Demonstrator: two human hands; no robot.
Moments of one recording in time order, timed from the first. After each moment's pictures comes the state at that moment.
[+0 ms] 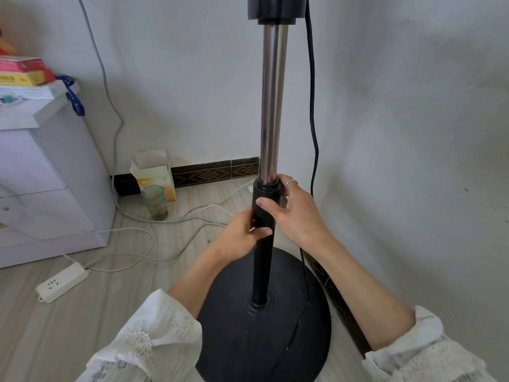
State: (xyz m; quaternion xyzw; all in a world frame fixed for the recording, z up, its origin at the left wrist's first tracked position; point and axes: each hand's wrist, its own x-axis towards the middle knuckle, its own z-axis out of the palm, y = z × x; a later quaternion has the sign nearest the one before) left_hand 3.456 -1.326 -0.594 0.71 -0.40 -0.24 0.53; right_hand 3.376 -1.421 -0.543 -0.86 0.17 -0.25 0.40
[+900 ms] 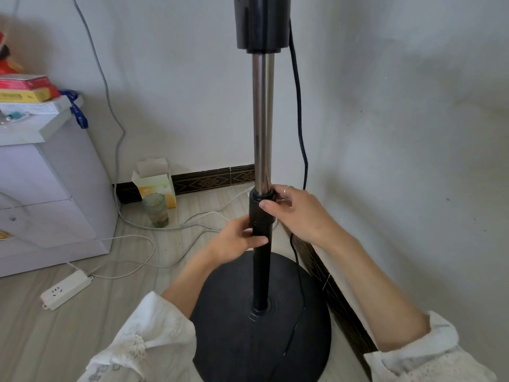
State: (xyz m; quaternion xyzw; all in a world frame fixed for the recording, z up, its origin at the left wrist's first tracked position) left_hand 3.456 -1.321 -0.579 0.70 -0.38 -0.30 0.52; right_hand 3.361 -1.440 -0.515 -0.90 0.15 -0.14 0.38
